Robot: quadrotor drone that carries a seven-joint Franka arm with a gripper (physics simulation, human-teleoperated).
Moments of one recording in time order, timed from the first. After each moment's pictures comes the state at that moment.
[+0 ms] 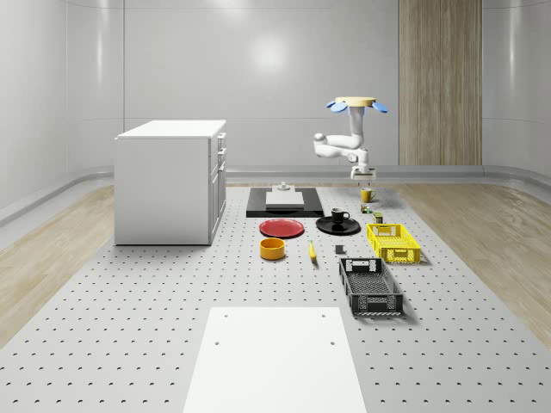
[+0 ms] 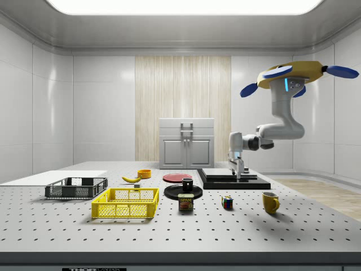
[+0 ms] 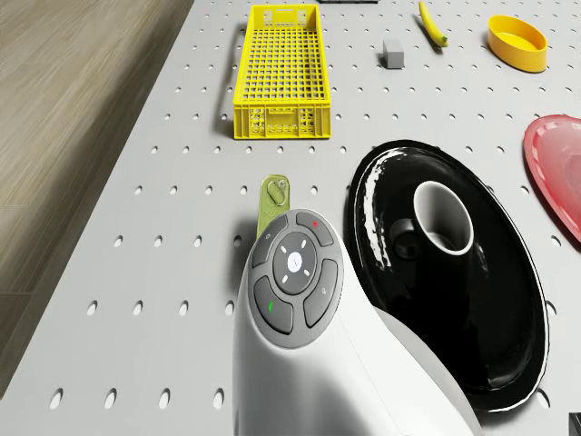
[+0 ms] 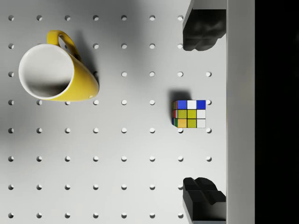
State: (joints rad) arm -1.13 -1.52 1.26 -2.88 -1.88 1.60 1.67
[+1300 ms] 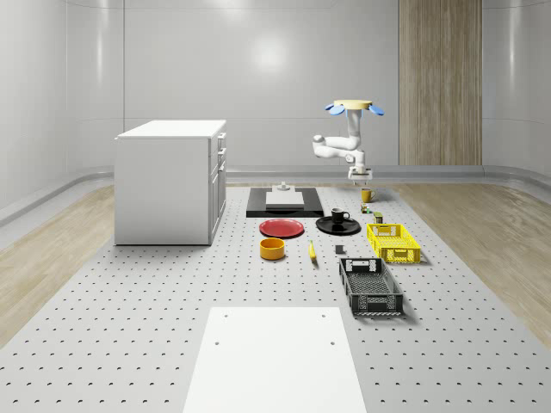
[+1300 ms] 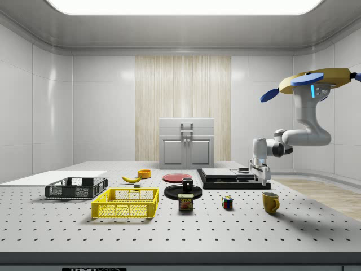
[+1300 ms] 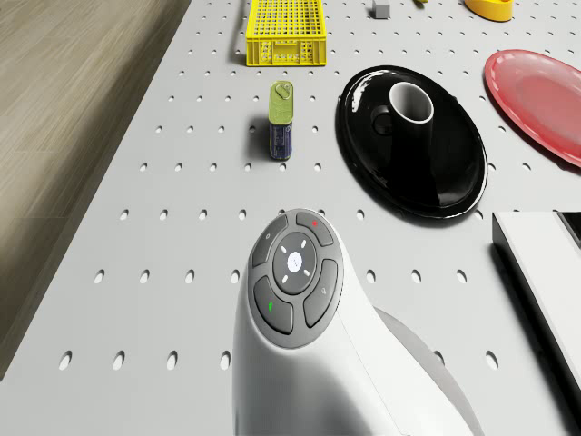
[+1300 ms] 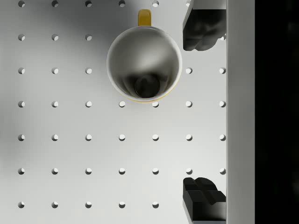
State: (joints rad) arm -1.13 -1.52 1.26 -2.88 -1.88 1.60 1.67
